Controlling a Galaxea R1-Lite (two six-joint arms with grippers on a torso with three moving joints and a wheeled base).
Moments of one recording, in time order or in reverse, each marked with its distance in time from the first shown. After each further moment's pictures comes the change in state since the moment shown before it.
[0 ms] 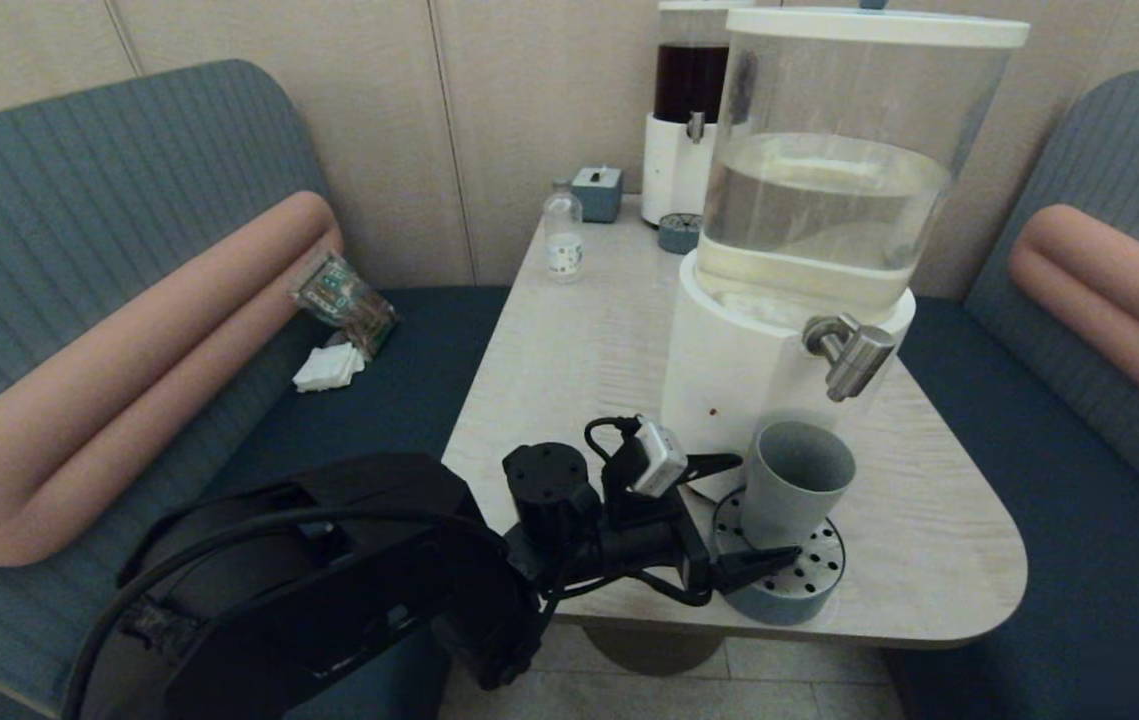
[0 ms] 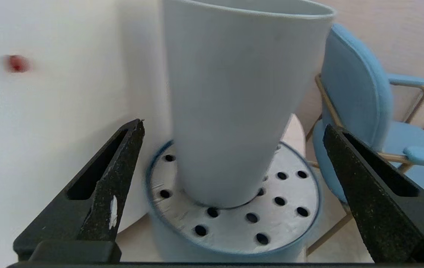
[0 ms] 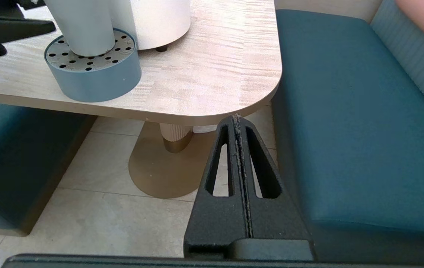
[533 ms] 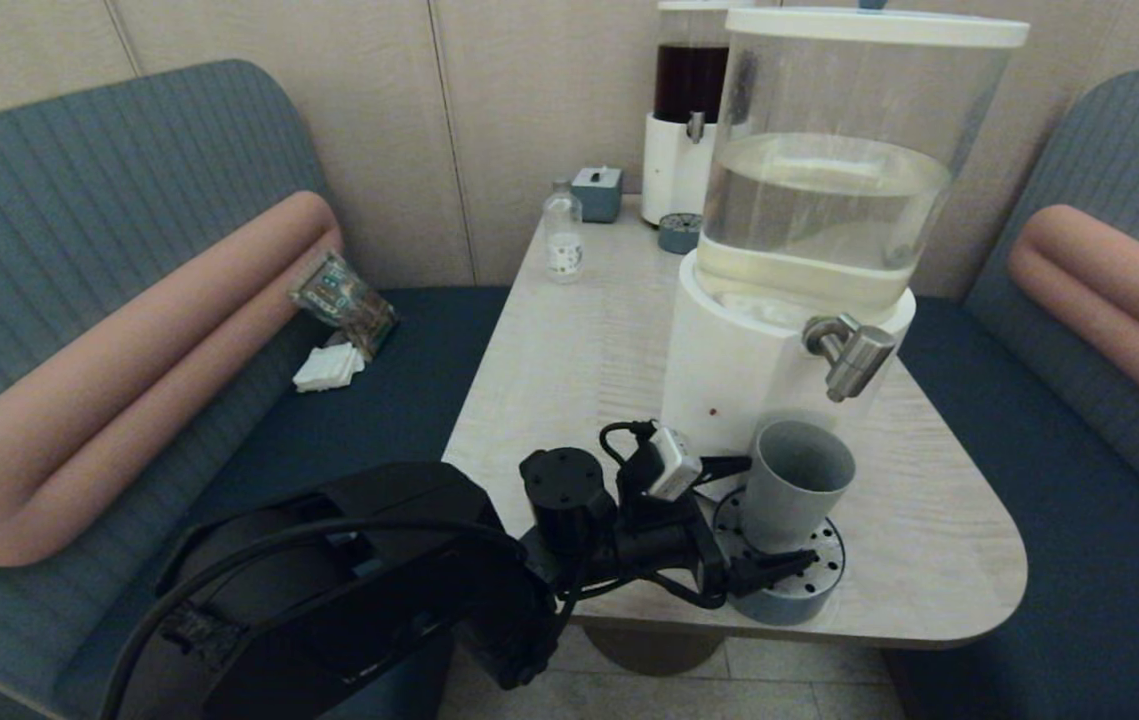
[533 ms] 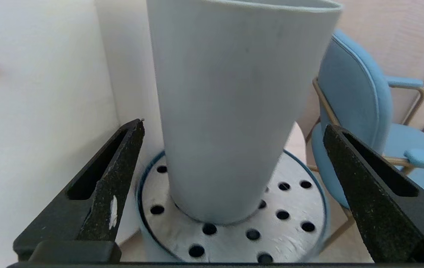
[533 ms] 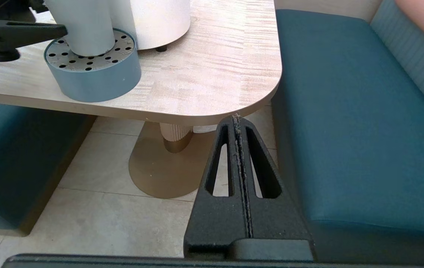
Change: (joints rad) left arm -0.016 0.044 -0.068 0.001 0.000 -0.004; right arm 0.000 0.000 0.000 0.000 0.000 0.000
